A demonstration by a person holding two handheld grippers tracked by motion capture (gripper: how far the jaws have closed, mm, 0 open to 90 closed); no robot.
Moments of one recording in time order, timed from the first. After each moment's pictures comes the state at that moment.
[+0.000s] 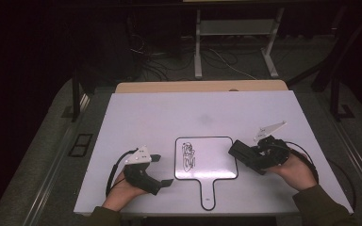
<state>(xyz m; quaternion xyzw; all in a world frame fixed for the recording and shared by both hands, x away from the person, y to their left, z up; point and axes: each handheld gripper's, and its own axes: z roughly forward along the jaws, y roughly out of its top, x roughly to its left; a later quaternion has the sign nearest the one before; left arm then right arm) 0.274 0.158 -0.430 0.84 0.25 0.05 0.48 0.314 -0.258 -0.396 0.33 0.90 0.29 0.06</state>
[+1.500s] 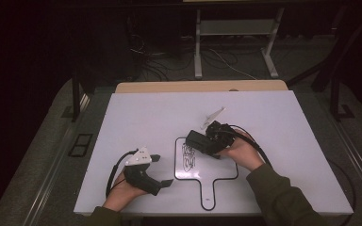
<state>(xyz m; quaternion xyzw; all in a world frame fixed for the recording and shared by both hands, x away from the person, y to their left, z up) 0.274 0.157 -0.432 0.84 0.25 0.06 0.48 0.375 -0.125 -0.399 0.24 0.93 0.28 0.07</state>
